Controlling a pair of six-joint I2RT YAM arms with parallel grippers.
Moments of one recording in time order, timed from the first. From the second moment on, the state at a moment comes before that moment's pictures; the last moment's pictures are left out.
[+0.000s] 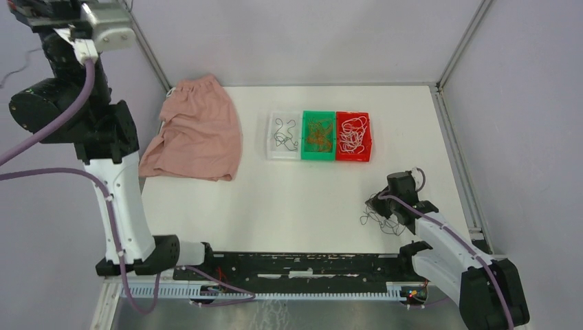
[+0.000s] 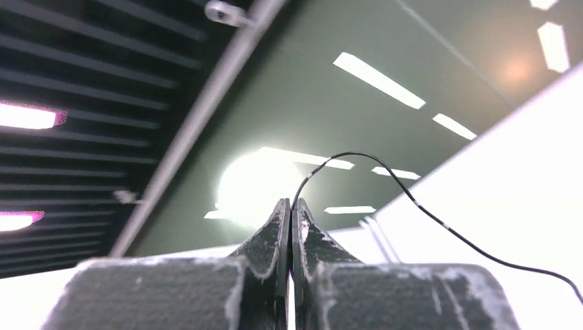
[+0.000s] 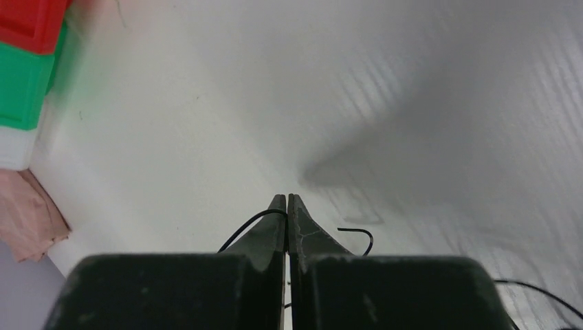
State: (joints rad) left arm 0.02 1.44 2.31 0.40 0.09 0.94; right arm 0.27 0.93 0.32 -0.31 0.04 1.09
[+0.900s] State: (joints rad) left arm -0.13 1.10 1.36 0.06 0.76 0.58; right arm 0.39 0.99 0.49 0.06 -0.34 0.97
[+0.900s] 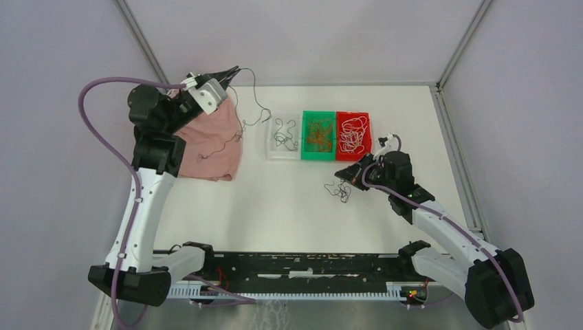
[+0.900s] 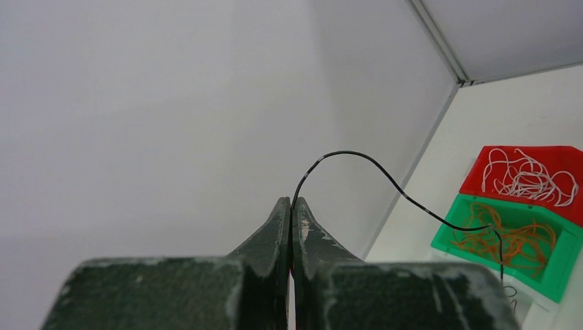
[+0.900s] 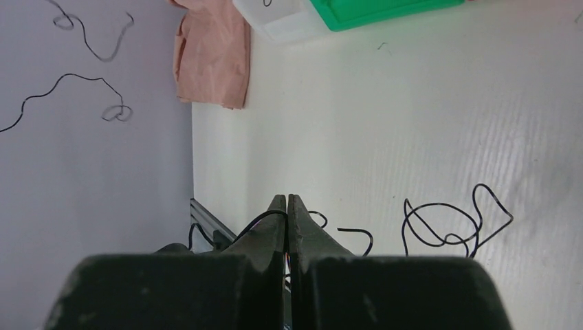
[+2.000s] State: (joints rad) left arm -0.33 1.61 1.59 0.31 0.55 0.47; right arm 0.40 0.95 0.53 0.04 -0.36 0.92
